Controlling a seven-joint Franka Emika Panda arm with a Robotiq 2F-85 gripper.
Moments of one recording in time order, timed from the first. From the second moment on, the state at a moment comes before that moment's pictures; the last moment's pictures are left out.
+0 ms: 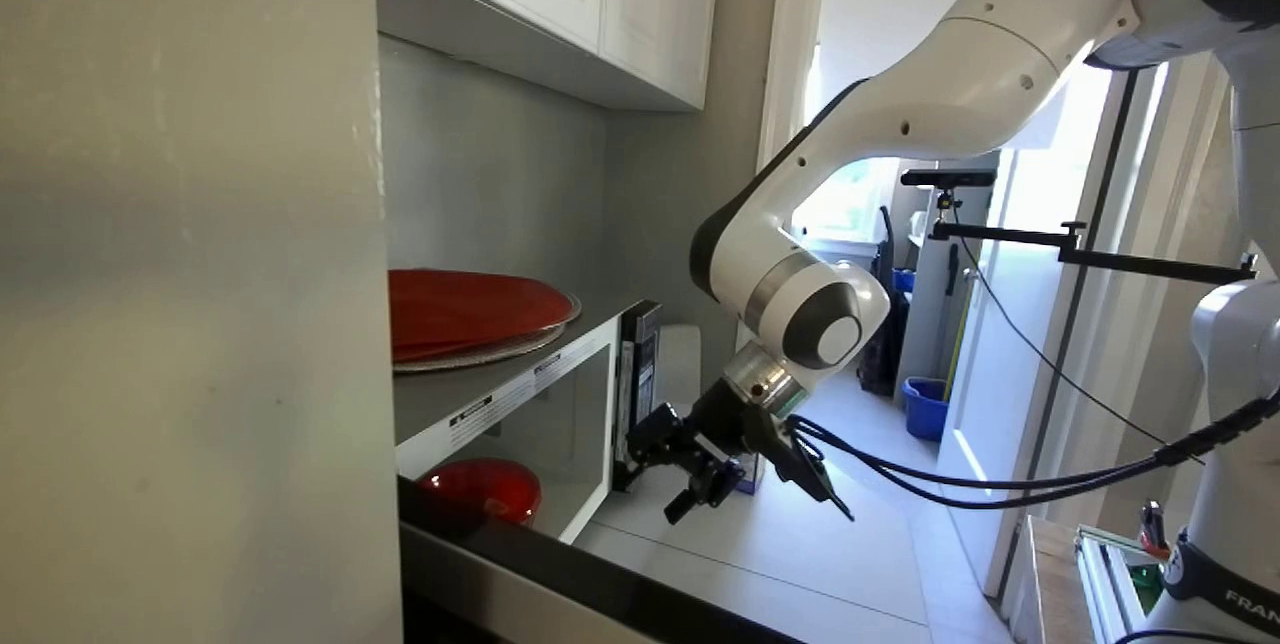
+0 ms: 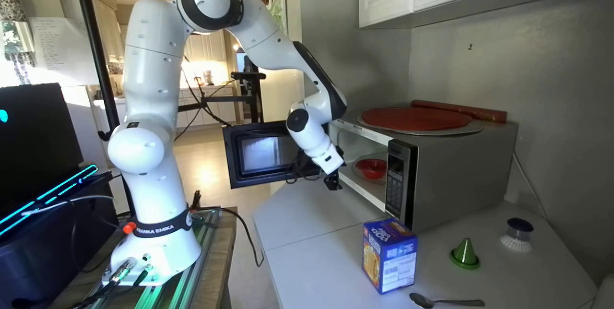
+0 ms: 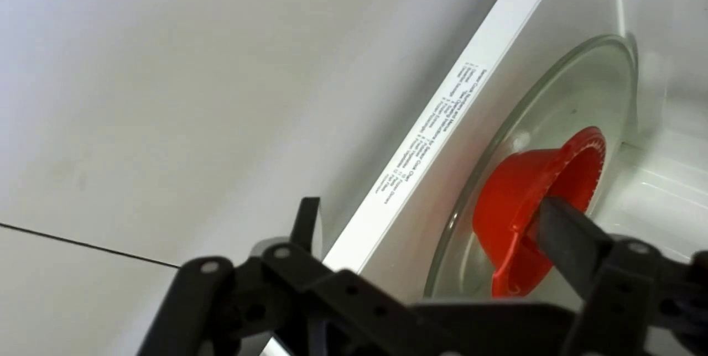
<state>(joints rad) 0.23 0.26 0.16 -2.33 2.19 2.91 -1.18</state>
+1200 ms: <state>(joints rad) 0.13 -0.08 0.14 -2.75 0.99 2.86 -0.42</state>
